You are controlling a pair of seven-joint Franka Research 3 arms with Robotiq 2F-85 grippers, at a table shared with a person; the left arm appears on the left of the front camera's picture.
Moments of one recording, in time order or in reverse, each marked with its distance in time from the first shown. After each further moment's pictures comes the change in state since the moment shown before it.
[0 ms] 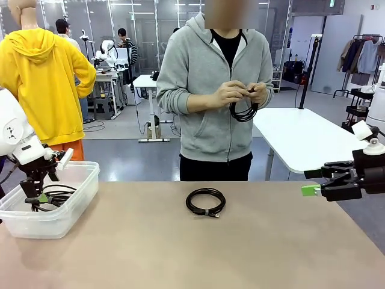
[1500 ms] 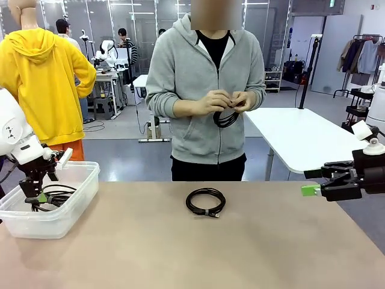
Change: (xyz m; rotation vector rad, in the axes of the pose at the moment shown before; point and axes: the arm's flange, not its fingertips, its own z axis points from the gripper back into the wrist) left arm -0.002 0.000 0.000 0.000 0.000 0.003; right arm 0.000 0.000 0.000 0.001 0.000 0.000
